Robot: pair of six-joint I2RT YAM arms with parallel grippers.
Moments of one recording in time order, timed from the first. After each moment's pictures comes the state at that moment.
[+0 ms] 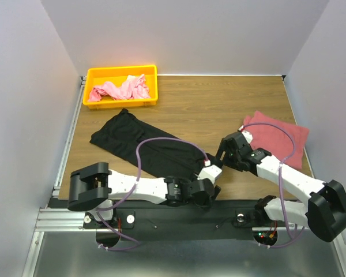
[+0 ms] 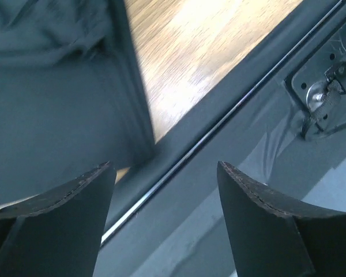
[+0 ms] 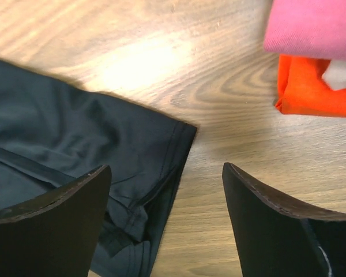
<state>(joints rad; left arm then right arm) -1.46 1.54 0.89 -0.18 -0.31 -0.67 0.56 1.13 0.63 -0.46 0.26 0.88</state>
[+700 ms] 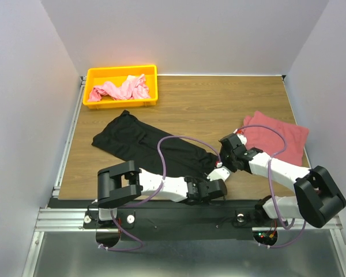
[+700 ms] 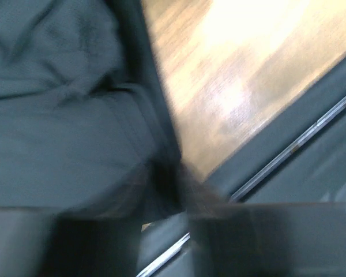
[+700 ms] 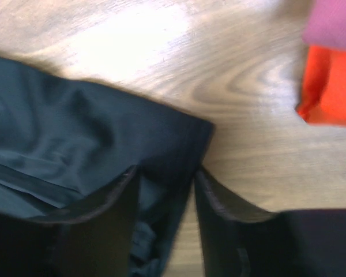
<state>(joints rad) -1.45 1.82 1.06 -0.21 -0.39 -0.57 0.56 1.28 0.59 -0.35 0.16 0.87</state>
